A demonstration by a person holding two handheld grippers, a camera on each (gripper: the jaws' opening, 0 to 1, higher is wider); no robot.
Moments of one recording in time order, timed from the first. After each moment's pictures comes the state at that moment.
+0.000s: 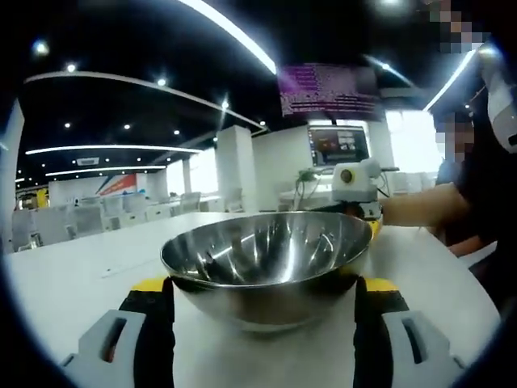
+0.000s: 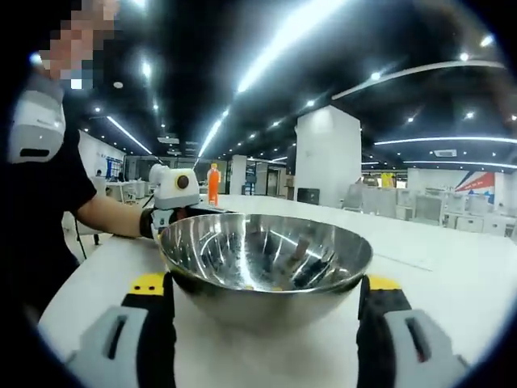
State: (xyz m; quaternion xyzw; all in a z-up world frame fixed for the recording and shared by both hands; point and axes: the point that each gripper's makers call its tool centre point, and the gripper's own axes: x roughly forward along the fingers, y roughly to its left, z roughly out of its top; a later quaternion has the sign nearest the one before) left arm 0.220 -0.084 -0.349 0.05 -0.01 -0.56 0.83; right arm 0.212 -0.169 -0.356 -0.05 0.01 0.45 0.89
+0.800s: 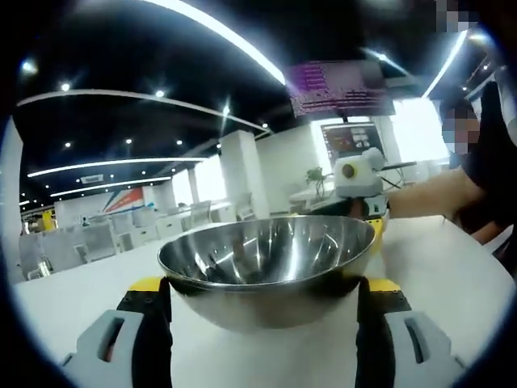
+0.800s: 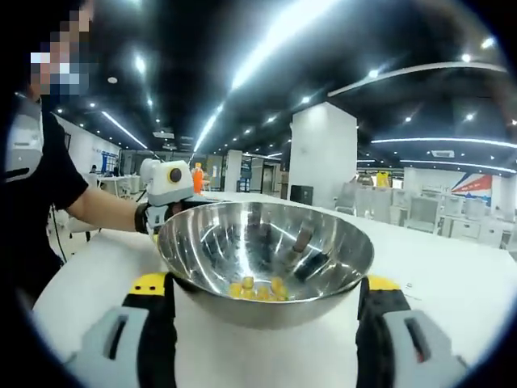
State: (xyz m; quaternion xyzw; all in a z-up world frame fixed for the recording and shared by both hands) left arm 0.308 -0.095 -0.326 0.09 -0.04 -0.55 0.83; right arm 0.293 -0.174 -0.332 -0.07 0.02 0.44 0.90
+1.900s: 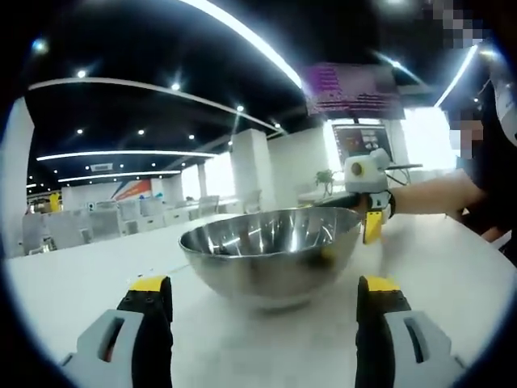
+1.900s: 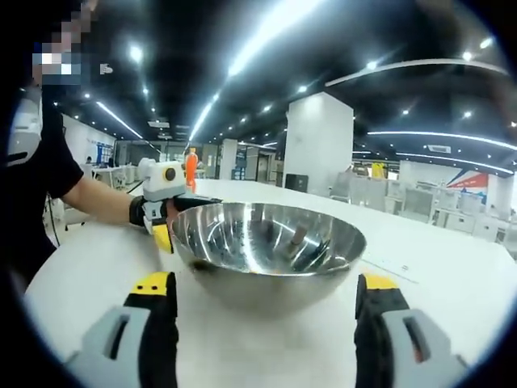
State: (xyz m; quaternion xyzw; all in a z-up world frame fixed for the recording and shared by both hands) left arm 0.298 -0.059 -0.352 0.06 -0.02 -0.53 0.85; right arm 0.282 -0.188 -0.354 -0.08 0.04 0.42 0.90
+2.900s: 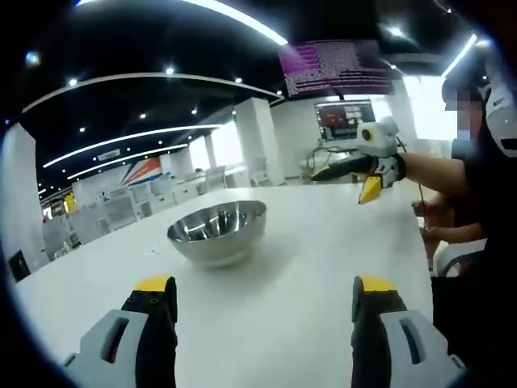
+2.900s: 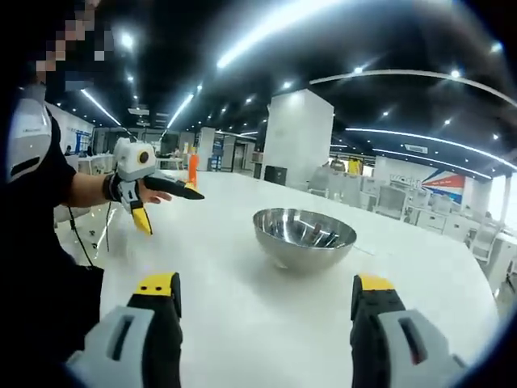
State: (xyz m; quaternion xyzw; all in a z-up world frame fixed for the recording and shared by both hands) left arm 0.143 -0.006 -0.324 0.14 0.06 -0.48 0.86; right arm 0.120 -0.204 -0.311 -0.10 0.06 0.35 0.93
